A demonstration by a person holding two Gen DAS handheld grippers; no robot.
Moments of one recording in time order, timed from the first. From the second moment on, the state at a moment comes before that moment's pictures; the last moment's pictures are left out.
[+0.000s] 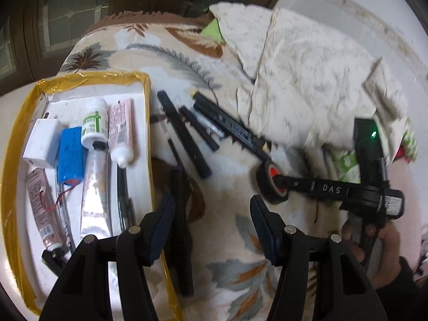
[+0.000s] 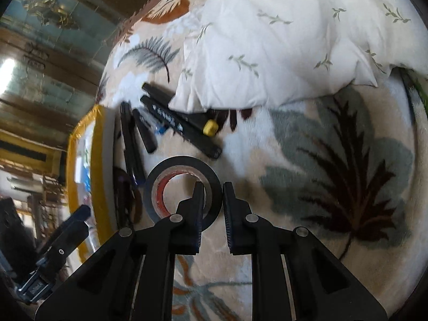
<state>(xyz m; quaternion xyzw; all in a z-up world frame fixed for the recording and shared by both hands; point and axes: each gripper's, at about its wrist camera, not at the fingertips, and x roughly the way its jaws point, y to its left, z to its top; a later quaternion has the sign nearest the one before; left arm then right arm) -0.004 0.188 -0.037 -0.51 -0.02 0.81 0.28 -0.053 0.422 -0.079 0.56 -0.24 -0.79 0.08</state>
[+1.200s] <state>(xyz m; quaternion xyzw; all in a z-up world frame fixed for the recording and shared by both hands) 0.000 0.215 -0.085 -0.60 0.07 0.76 0.23 -0.032 0.424 -0.085 0.54 -0.24 -0.80 0.08</state>
